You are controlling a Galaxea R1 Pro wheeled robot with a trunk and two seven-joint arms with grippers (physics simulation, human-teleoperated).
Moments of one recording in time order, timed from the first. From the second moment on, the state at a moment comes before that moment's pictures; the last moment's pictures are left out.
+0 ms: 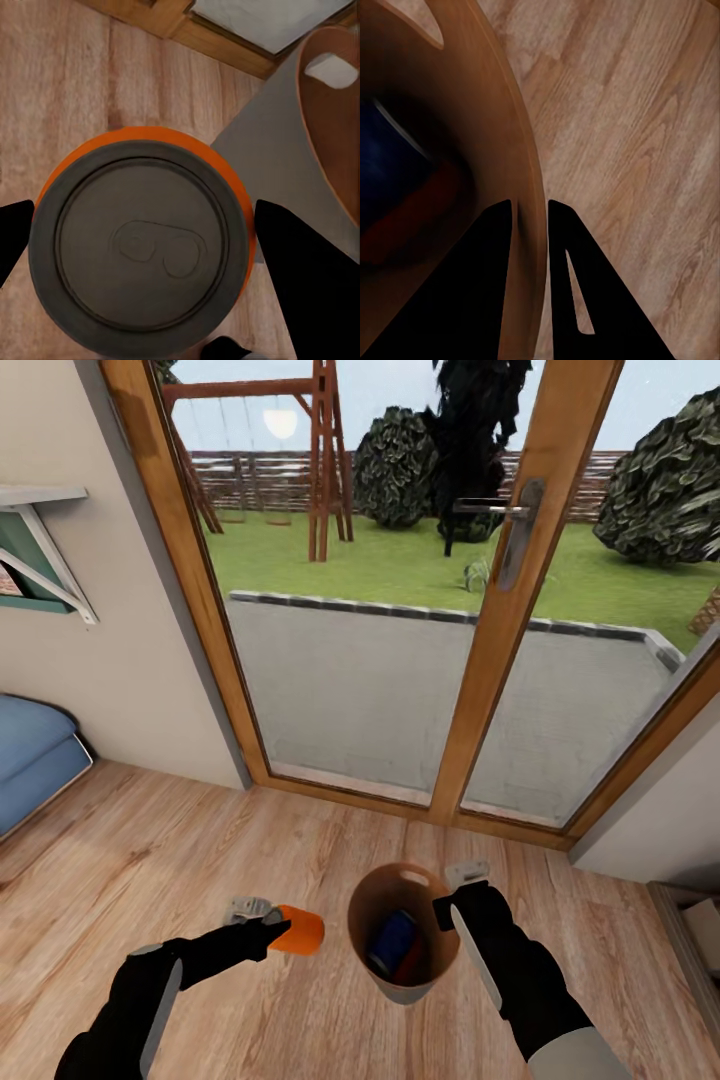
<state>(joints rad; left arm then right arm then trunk) -0.31 -0.01 0.20 -1.21 -0.06 0.58 -0.79 -0.50 0.05 0.22 -1.18 0.02 1.00 -0.19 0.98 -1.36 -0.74</state>
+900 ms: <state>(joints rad) -0.31 0.02 0.20 -1.27 -0.06 0.67 -0.96 -0.50 0.05 0.22 -1.10 0.02 0.97 -0.18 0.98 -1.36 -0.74</state>
